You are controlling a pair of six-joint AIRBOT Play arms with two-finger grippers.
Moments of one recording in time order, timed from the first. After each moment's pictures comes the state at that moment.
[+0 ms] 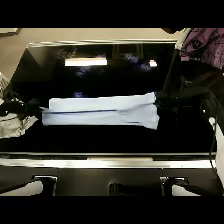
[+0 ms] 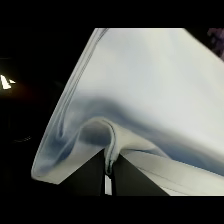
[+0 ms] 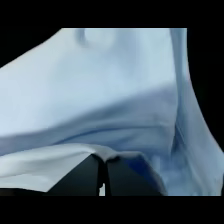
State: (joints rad) left arm 0.33 -1.40 1.12 1.18 -1.01 -1.61; right arm -0.12 -1.41 1.15 2.20 -0.99 -1.56
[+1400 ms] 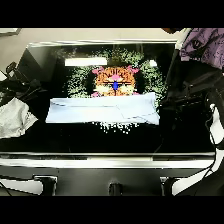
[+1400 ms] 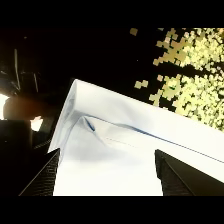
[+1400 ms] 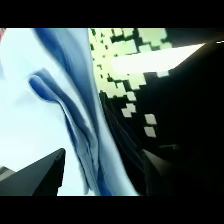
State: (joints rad) left arm 0.25 -1.64 1.60 1.28 -1.18 -1.65; right arm -0.35 -1.87 1.50 2.33 -1.34 -1.78
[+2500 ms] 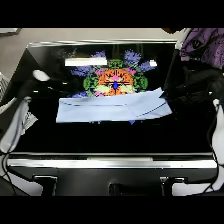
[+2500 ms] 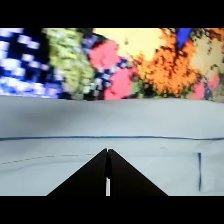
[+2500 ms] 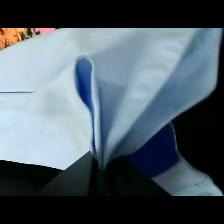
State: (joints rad) left arm -0.16 -1.82 1.61 0.89 -0.99 -1.69; right arm -0.21 -1.58 1.50 2.12 -1.30 -1.61
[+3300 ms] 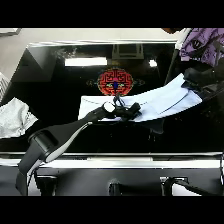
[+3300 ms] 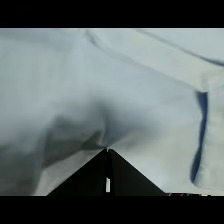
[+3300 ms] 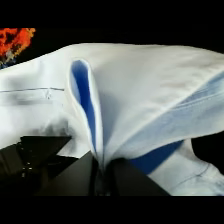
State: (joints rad) left arm -0.76 -2.08 1.66 0.37 -0.55 -1.77; right arm -0.21 -1.38 1.71 1.88 -1.50 -1.49
